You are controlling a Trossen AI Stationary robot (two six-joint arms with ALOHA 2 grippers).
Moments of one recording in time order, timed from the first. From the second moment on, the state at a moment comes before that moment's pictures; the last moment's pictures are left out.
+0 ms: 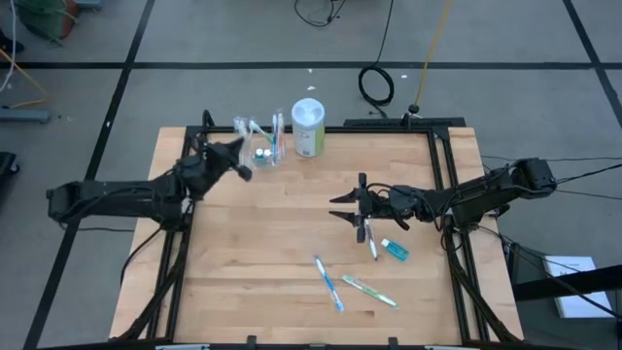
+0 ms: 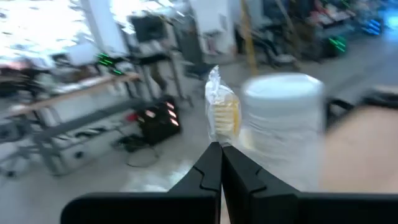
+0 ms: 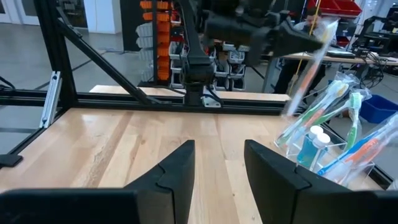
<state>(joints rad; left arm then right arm) 0.28 0.79 0.35 0.43 -0.70 0.18 0.10 1.33 0.59 0.67 0.15 -0.04</state>
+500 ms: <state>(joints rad) 0.56 0.82 0.31 0.38 -0.53 0.11 0.08 1.33 0.59 0.67 0.16 -0.04</state>
